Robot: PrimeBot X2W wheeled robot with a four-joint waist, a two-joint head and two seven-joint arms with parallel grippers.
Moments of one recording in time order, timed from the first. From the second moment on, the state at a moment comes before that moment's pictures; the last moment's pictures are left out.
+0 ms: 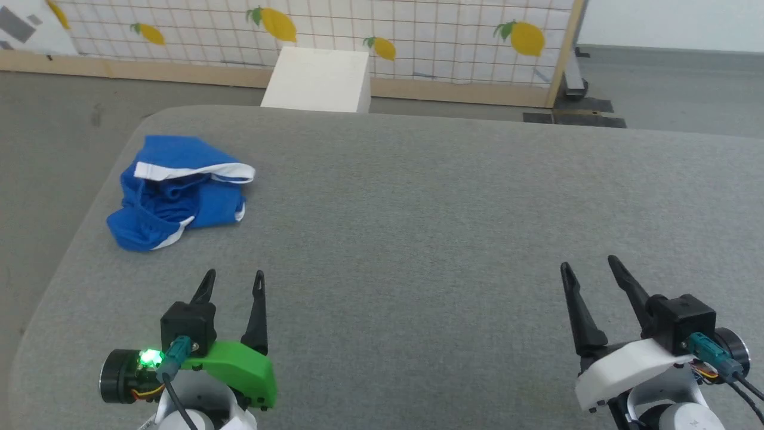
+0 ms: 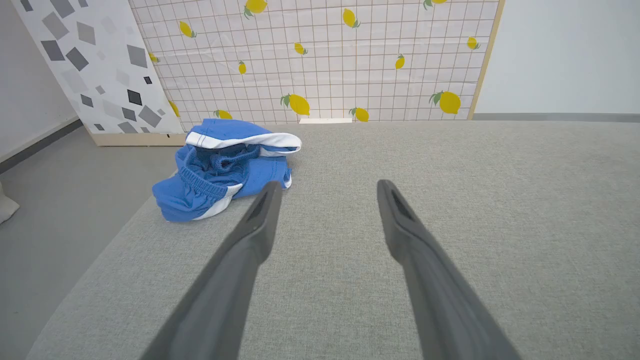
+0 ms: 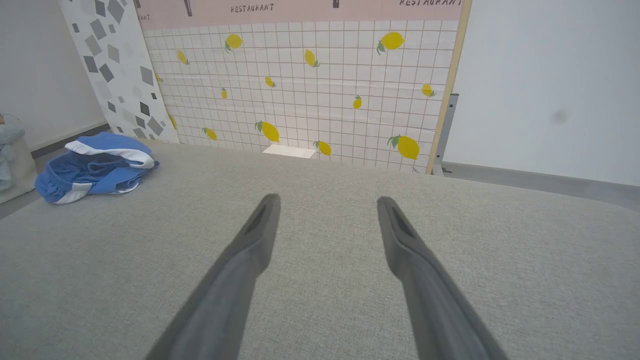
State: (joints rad) left arm -0.01 0.10 -0.07 0.00 -0.06 0.00 0.00; right arm 0.01 -0.05 0.01 -0.01 0.08 0.13 -0.02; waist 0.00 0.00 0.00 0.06
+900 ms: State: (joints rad) left arm -0.03 0.14 -0.12 0.04 -0.08 0.03 -0.04; right arm 0.07 -0.05 0.06 -0.03 0.13 0.13 0.00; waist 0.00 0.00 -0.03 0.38
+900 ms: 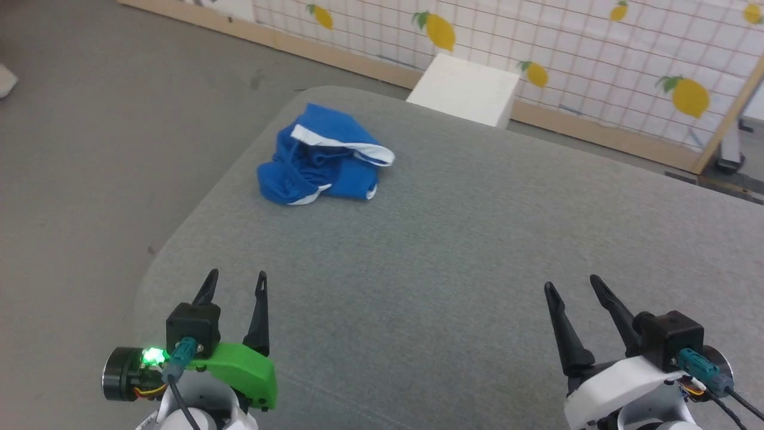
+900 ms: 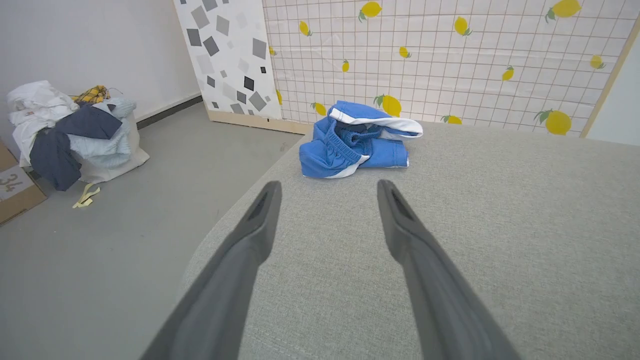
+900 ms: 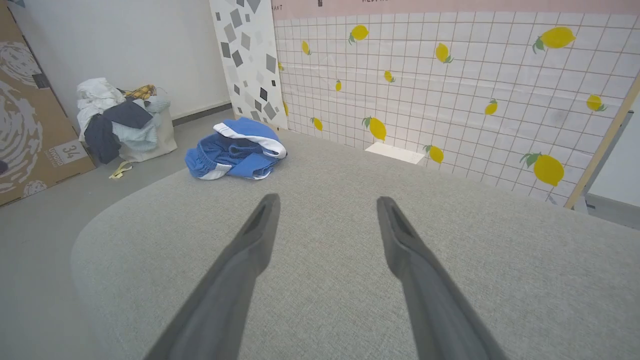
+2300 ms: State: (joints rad) left arm -0.07 0.20 -0.14 0.02 -0.11 0.04 -0.03; right arm 0.10 -0.05 0.07 -0.08 0.12 0.13 0.02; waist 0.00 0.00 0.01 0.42
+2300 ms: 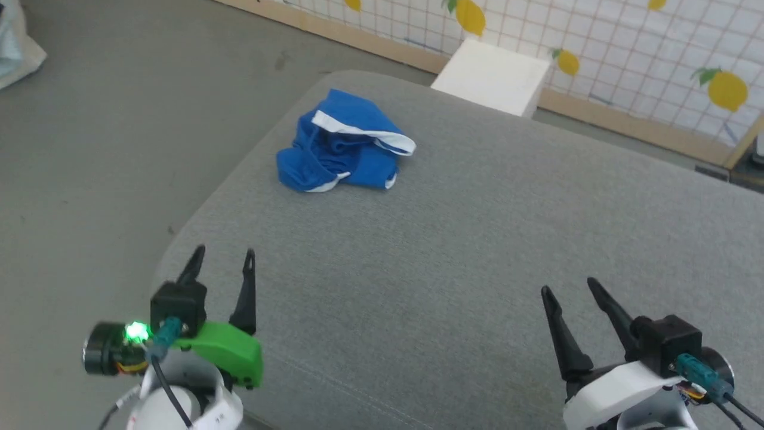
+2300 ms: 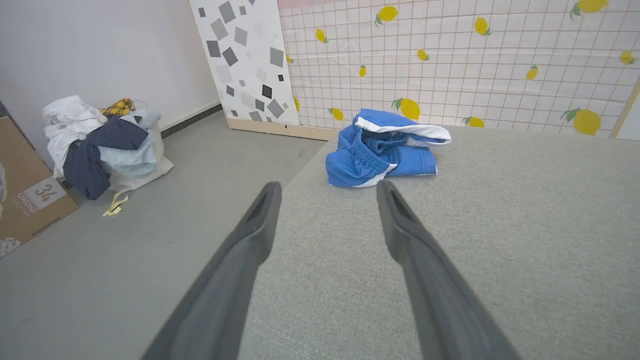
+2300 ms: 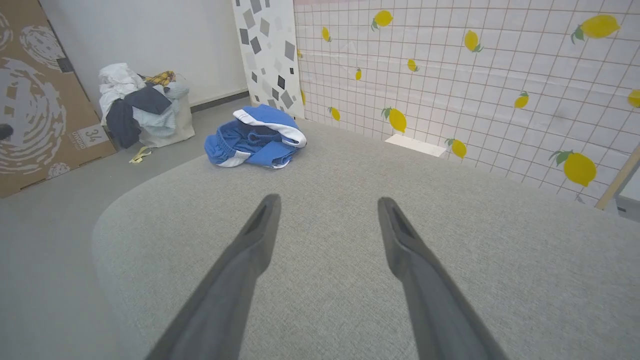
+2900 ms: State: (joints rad) left arm -0.67 0.49 -0.12 0.10 -0.29 -0.12 0.26; right arm -0.01 -0.11 0.04 -0.27 0.05 0.13 0.06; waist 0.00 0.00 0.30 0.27
